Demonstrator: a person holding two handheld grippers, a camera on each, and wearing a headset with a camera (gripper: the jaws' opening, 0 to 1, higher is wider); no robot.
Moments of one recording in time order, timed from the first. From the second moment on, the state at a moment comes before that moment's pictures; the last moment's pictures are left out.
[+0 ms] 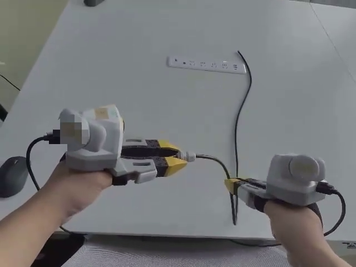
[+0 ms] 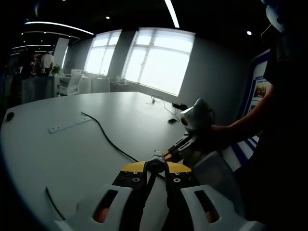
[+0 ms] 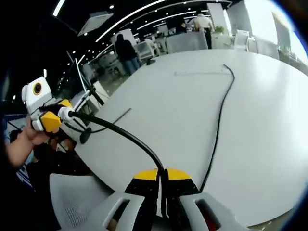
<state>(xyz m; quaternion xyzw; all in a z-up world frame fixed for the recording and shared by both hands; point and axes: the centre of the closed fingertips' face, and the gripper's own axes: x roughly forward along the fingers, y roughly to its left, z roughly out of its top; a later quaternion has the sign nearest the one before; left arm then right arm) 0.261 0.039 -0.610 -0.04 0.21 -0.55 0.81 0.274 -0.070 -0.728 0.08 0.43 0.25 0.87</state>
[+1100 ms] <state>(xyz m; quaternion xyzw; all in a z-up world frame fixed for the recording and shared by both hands) 0.262 0.046 -0.606 -0.04 0.21 -0.54 0.82 0.254 -0.035 -0.638 -0.18 0.28 0.38 0.86</state>
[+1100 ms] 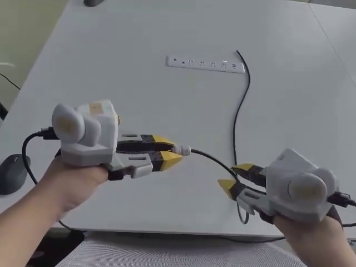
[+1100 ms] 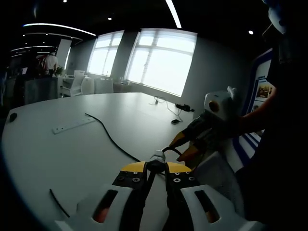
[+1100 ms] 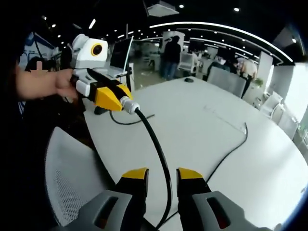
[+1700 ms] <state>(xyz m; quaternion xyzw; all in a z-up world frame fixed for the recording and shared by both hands) 0.263 0.041 -0.608 -0.03 0.21 -0.54 0.81 0.268 0.024 -0.616 -0.31 0.24 0.45 0.80</state>
